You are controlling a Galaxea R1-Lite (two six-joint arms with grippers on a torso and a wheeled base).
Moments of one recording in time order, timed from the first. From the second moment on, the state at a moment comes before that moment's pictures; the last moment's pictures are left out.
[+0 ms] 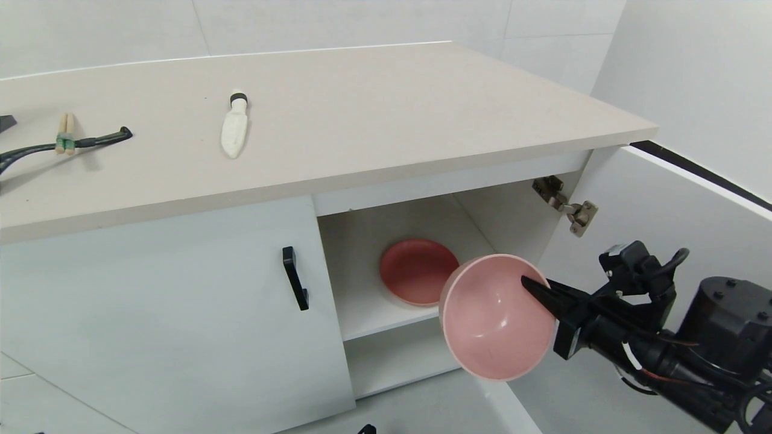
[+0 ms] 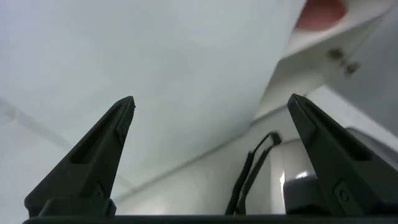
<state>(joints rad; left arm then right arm) -0.19 0.26 0.00 -0.03 0.00 0.04 0.48 1.83 -0.12 -1.57 0.07 -0.01</state>
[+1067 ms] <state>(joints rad) -0.08 0.10 0.00 0.00 0.03 0.01 0.48 2.17 -0.43 -1.57 0.07 0.06</state>
